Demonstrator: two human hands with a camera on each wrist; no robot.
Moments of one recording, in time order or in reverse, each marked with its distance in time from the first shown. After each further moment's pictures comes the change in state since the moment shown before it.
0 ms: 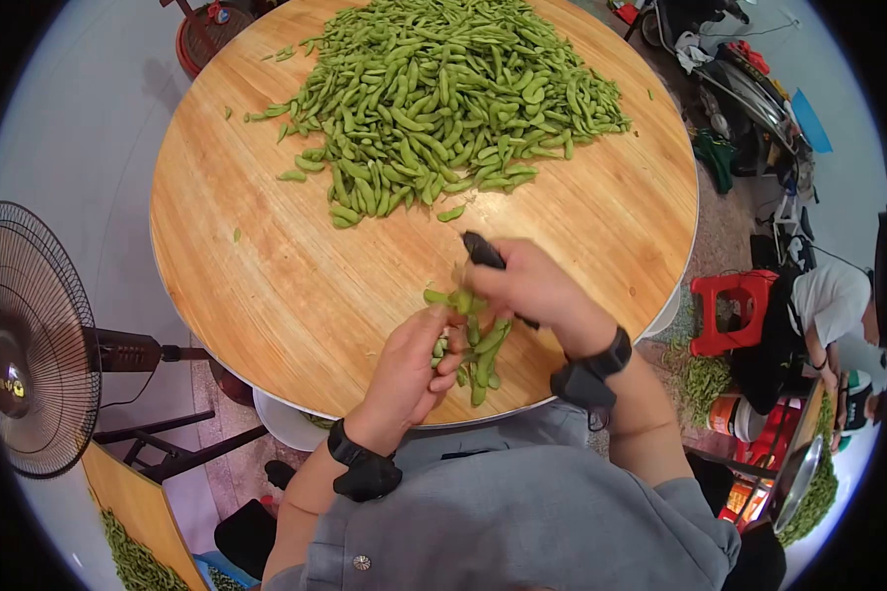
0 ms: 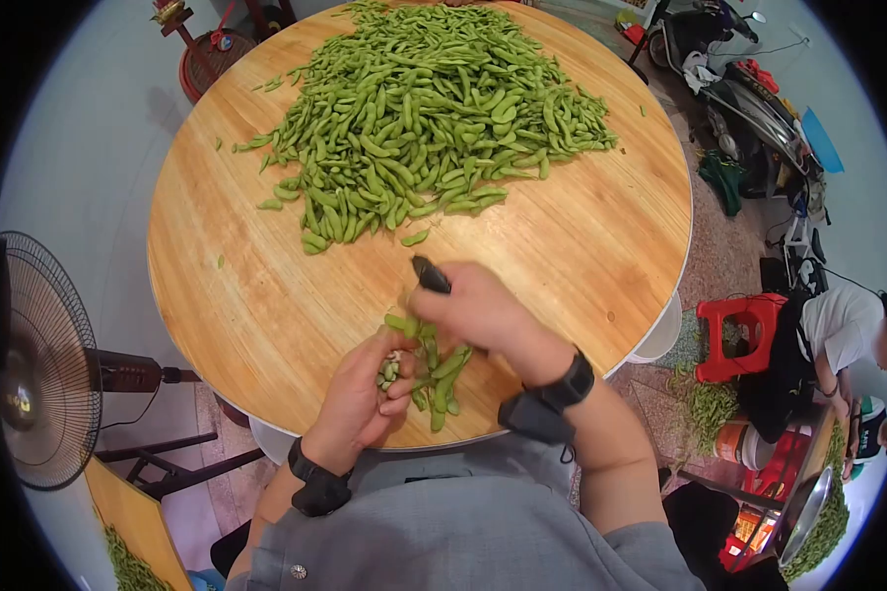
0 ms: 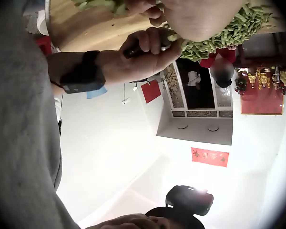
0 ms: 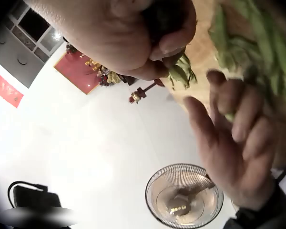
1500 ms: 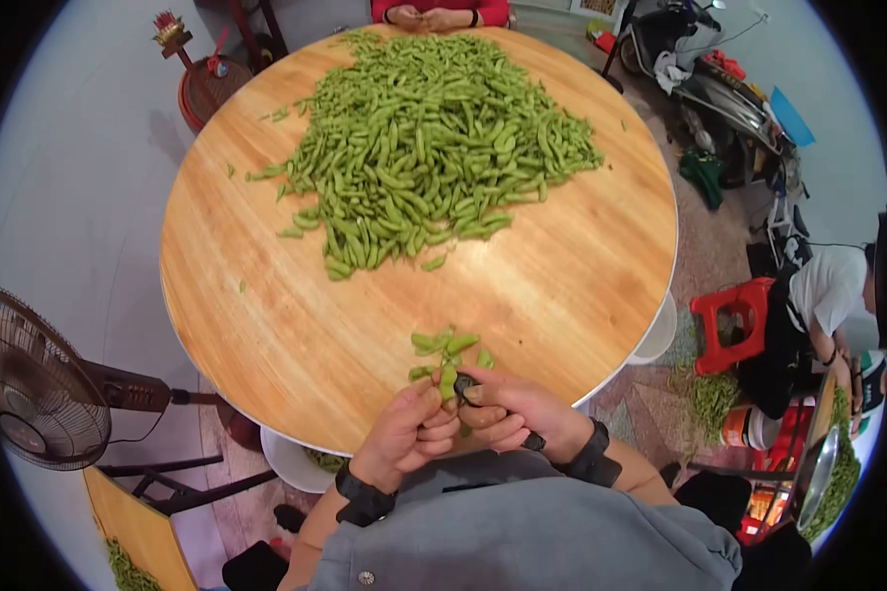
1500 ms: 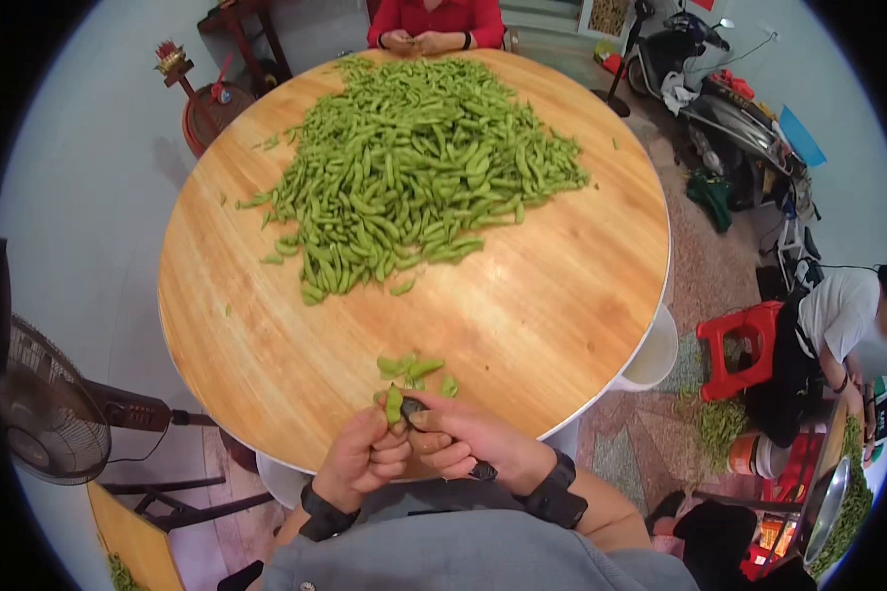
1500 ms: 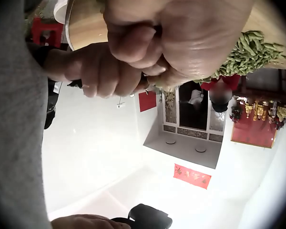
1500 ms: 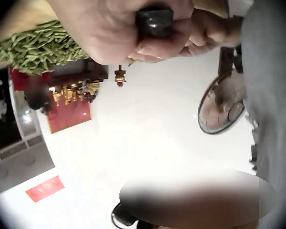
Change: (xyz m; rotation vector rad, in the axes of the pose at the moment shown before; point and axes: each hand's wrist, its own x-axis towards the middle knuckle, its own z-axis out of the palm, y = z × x) left_hand -0.015 -0.018 -0.021 -0.207 -0.458 -0.145; right_hand -0.080 0.029 0.018 1.364 -0.693 0.337
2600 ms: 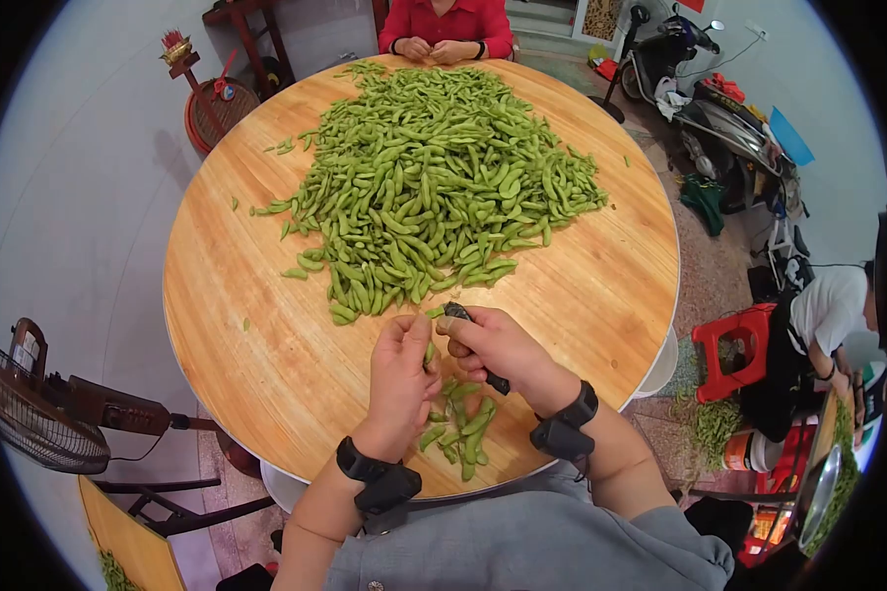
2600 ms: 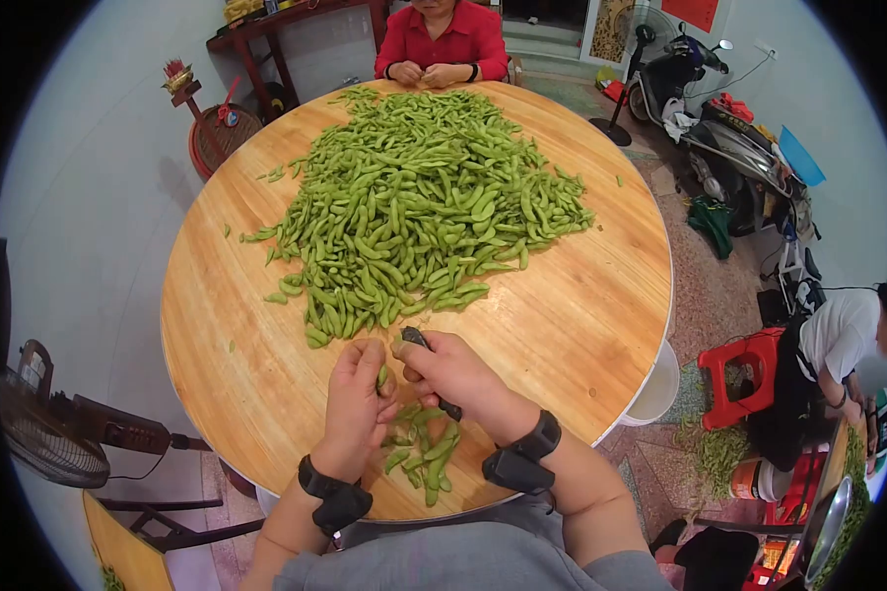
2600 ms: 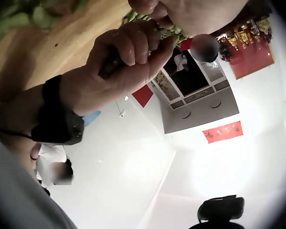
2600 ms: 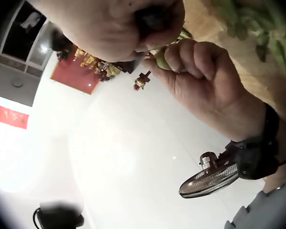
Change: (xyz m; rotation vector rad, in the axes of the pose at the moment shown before) left_hand 0.080 0.055 0.034 0.437 0.502 0.549; right_hand 0.065 -0.086 0.012 -0.716 0.417 -0.414
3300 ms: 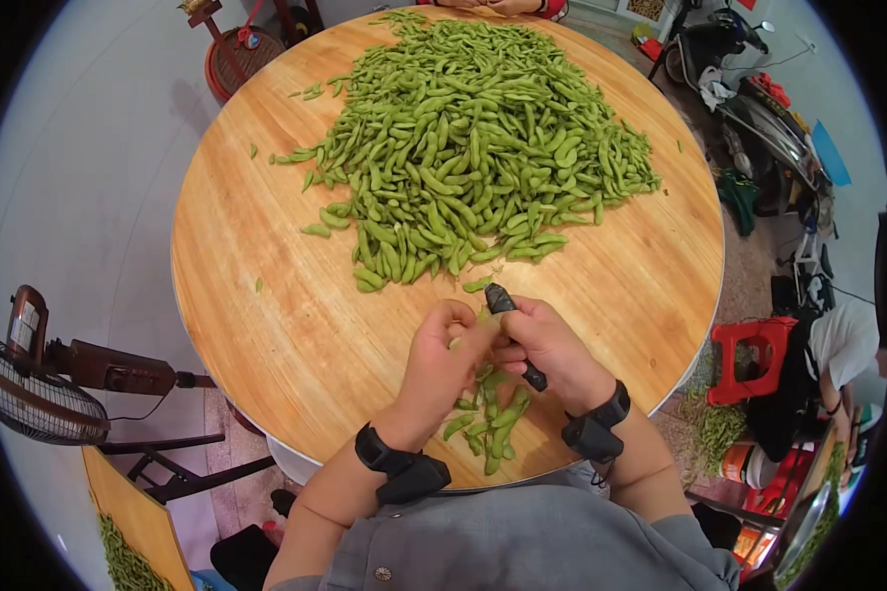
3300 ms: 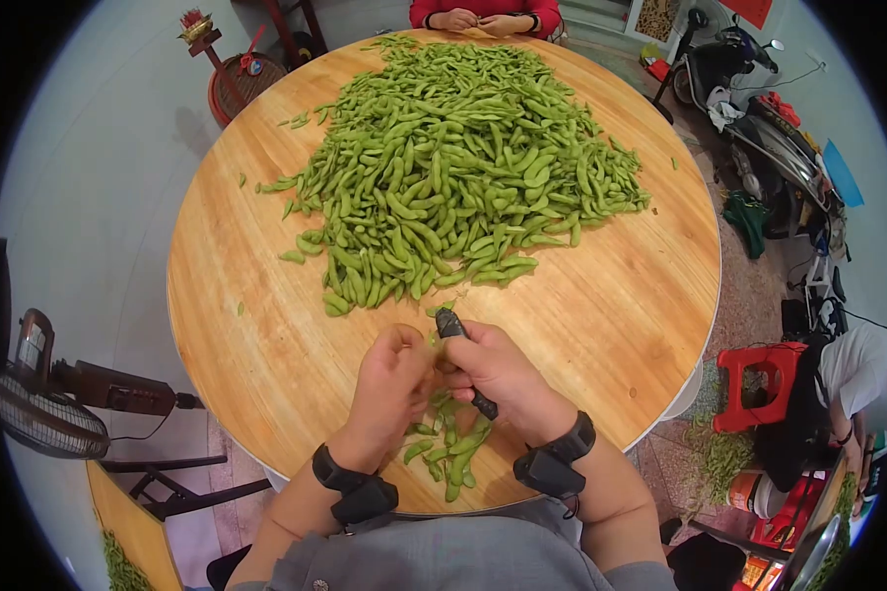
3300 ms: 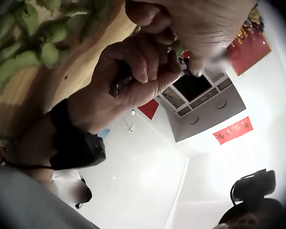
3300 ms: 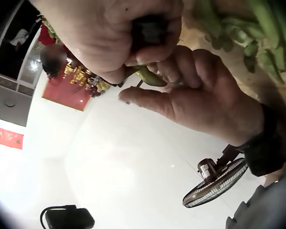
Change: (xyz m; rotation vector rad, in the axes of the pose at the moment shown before) left_hand 0.005 -0.009 -0.011 0.239 -0.105 -0.036; right_hand 0.007 0.011 -0.007 0.163 -0.030 0.116
